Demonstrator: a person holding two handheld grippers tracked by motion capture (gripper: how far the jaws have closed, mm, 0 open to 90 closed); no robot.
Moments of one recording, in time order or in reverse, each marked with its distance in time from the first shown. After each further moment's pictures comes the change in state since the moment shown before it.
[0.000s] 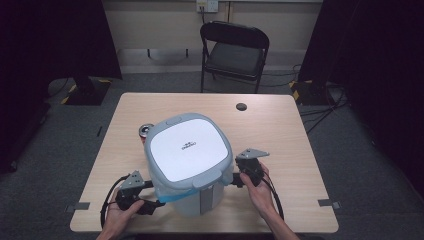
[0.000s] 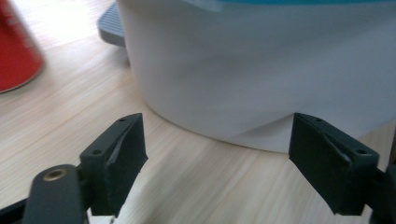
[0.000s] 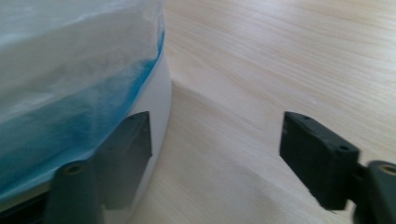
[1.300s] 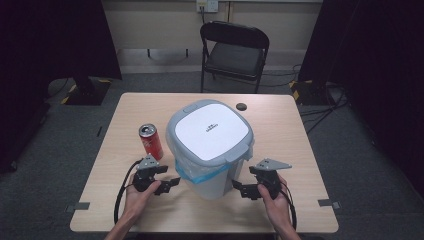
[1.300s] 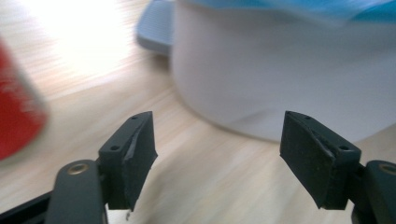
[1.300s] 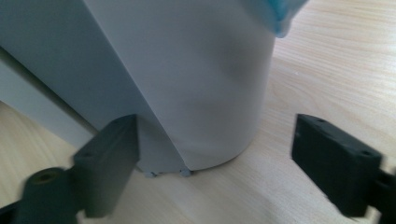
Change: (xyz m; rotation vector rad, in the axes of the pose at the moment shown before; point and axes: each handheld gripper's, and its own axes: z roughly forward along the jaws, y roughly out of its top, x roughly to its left) left arm 0.020 0.034 0.041 -0.033 0.087 -0.072; right arm -0.002 -0.024 -0.053 -0.039 0.034 0.031
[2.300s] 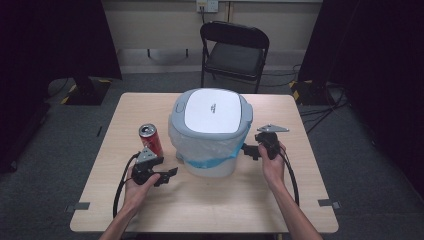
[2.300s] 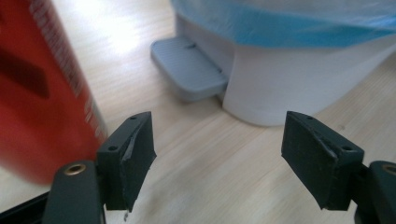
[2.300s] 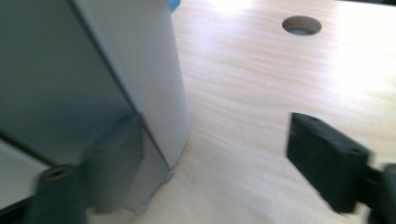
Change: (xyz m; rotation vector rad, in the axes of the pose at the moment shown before) left arm 0.012 0.012 0.003 -0.057 0.088 -0.017; right arm -0.083 0.059 0.054 -0.039 -0.176 0.060
